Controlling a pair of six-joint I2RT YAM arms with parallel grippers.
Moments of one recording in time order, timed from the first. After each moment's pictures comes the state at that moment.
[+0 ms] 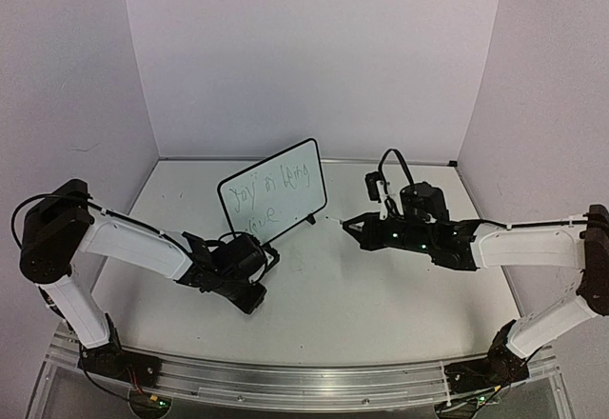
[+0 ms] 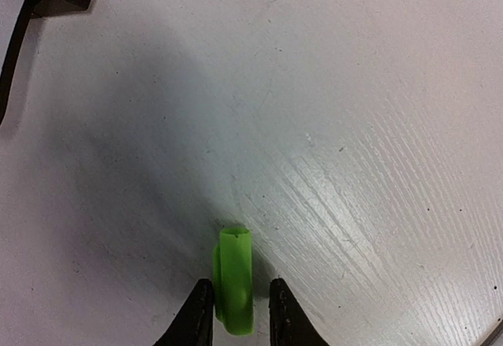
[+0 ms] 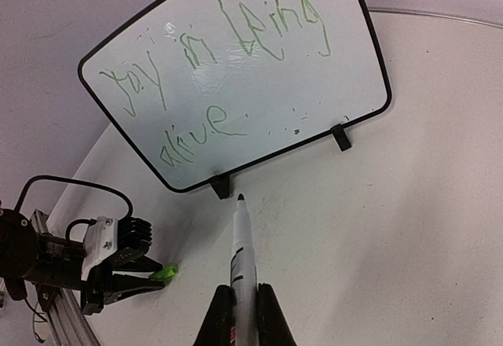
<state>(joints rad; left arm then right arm) -1.04 1.69 0.83 -0.26 -0.11 -0.33 0.79 1.41 0.76 0.23 -0.07 0.46</state>
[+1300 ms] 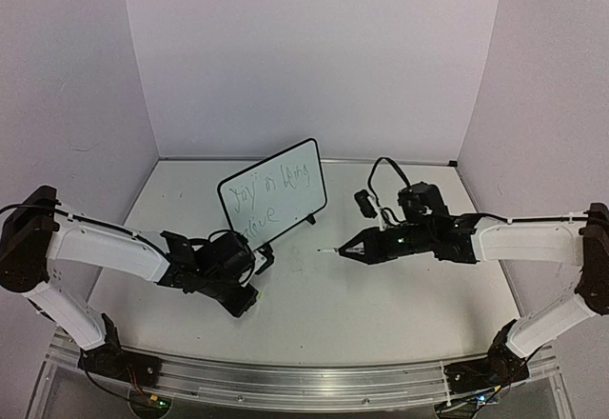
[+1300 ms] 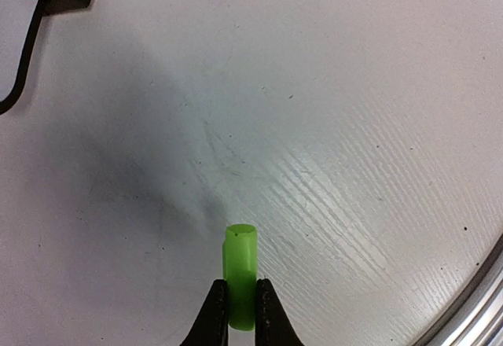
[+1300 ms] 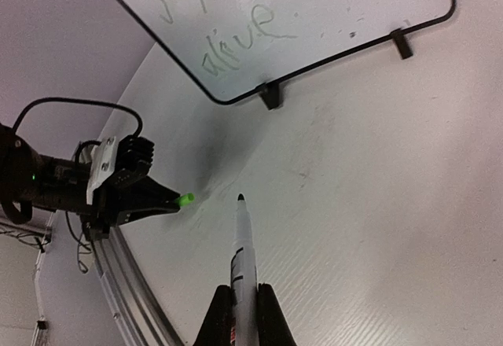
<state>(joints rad) -1.07 1.54 0.78 -0.33 -0.08 -0.30 0.74 1.41 0.78 0.04 -0.41 0.48</state>
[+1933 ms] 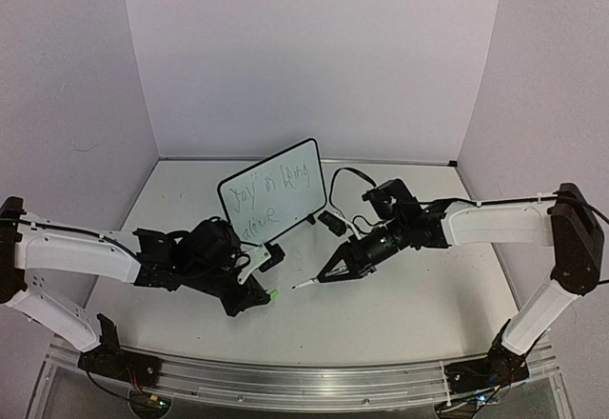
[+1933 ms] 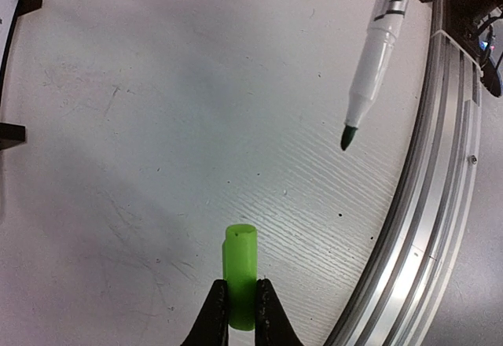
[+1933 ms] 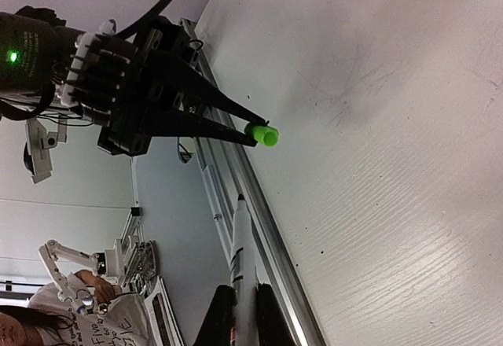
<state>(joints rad) -1.09 1.35 0.74 -0.23 0.14 -0.10 0.78 1.62 0.99 -0.20 -0.92 0.44</state>
